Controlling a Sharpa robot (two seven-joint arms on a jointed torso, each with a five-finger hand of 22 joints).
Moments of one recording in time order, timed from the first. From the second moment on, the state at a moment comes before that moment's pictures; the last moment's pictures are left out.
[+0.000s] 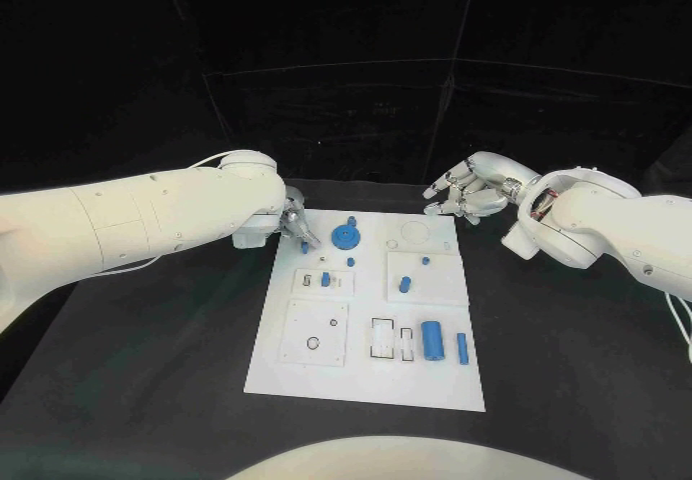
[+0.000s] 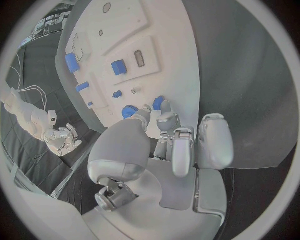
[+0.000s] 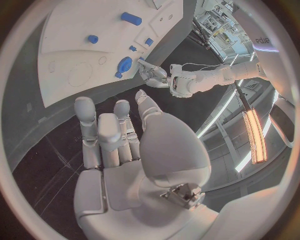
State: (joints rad) left arm 1.42 -0.58 -0.24 1.19 -1.05 0.23 -0.61; left_hand 1.05 0.03 0.08 0.16 0.05 0.88 0.06 0.61 0.59 1.25 -0.01 1.10 1.03 1.47 -0.08 1.57 1.31 0.08 1.44 0.03 1.34 1.22; right arm 1.33 -0.81 -0.09 1.41 -0.95 -0.18 0.05; right_hand 1.30 -0.01 0.02 0.02 0.20 0.91 0.15 0.11 0.08 1.18 0.06 0.83 0.87 1.46 -0.01 1.13 1.01 0.14 1.09 0.10 1.18 0.71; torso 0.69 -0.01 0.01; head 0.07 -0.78
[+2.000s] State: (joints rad) left arm 1.40 -0.84 -0.24 1.56 -1.08 0.03 -0.55; left_hand 1.13 0.02 0.47 0.01 0.04 0.87 0.05 0.66 0.61 1.26 -0.02 1.10 1.02 1.47 -0.08 1.57 1.31 0.08 1.44 0.03 1.34 1.23; right arm 1.33 -0.81 -0.09 1.39 -0.95 -0.18 0.05; right_hand 1.30 -0.01 0.01 0.02 0.20 0.91 0.15 0.11 0.08 1.17 0.06 0.83 0.86 1.46 -0.01 1.12 1.00 0.14 1.09 0.10 1.18 0.70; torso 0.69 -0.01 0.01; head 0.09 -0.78
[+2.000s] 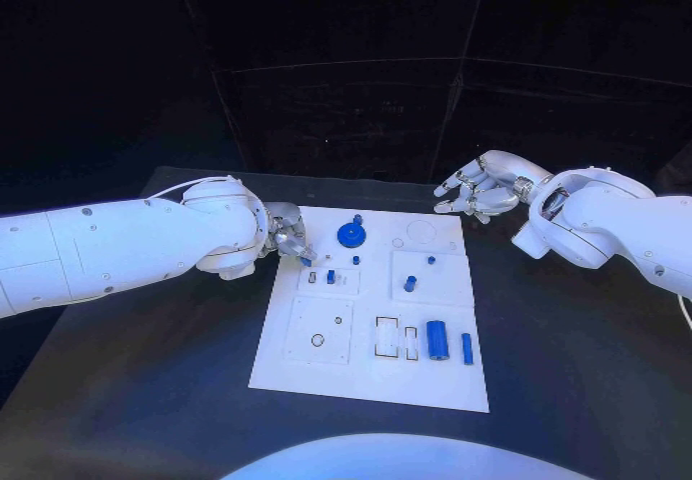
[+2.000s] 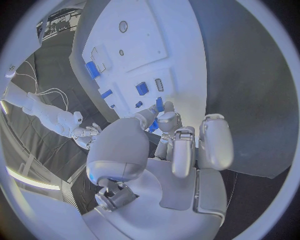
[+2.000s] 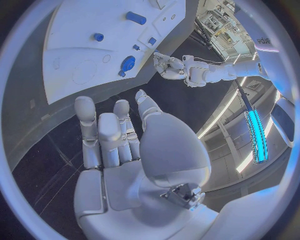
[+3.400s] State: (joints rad) left arm 1.35 -0.86 -0.24 1.60 -1.09 -0.05 -0.55; left_hand 1.12 -0.01 0.50 -0.02 0.04 0.87 0.05 0.67 0.62 1.26 -0.03 1.10 1.02 1.47 -0.08 1.57 1.31 0.08 1.44 0.03 1.34 1.24; right arm 1.33 -0.80 -0.09 1.39 -0.95 -0.18 0.05; right_hand 1.30 -0.01 0.01 0.02 0.20 0.91 0.15 0.11 0.08 1.17 0.06 0.83 0.86 1.46 -0.01 1.12 1.00 0.14 1.09 0.10 1.17 0.70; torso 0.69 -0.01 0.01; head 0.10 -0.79
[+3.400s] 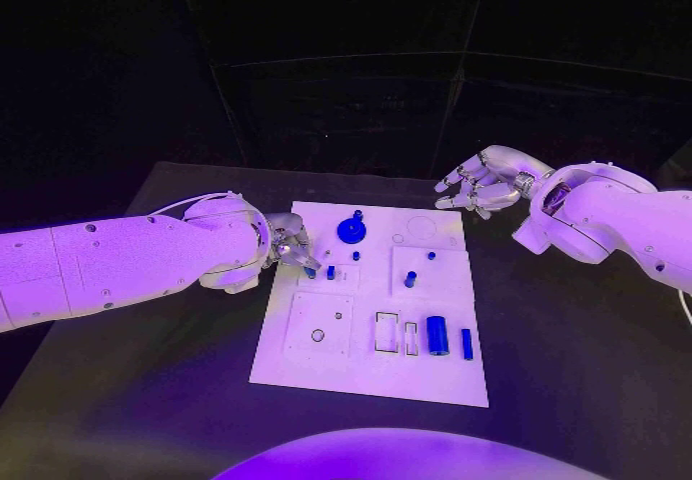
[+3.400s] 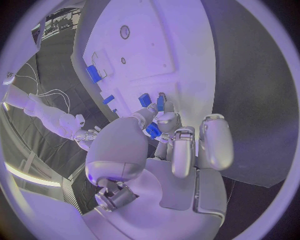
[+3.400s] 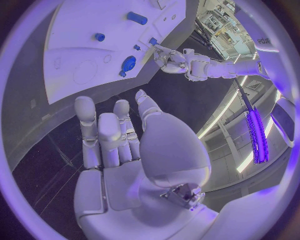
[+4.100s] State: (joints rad) left arm 1.35 -0.86 -0.24 1.60 -1.09 -0.04 -0.55; left_hand 1.12 -0.01 0.49 -0.02 0.04 0.87 0.05 0.67 0.62 1.26 -0.03 1.10 1.02 1.47 -0.08 1.57 1.31 0.08 1.44 0.03 1.34 1.24; right arm 1.33 -0.80 -0.09 1.39 -0.95 -0.18 0.05; right_hand 1.30 -0.01 0.01 0.02 0.20 0.91 0.15 0.11 0.08 1.17 0.06 0.83 0.86 1.46 -0.01 1.12 1.00 0.14 1.08 0.10 1.17 0.70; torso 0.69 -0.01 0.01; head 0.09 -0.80
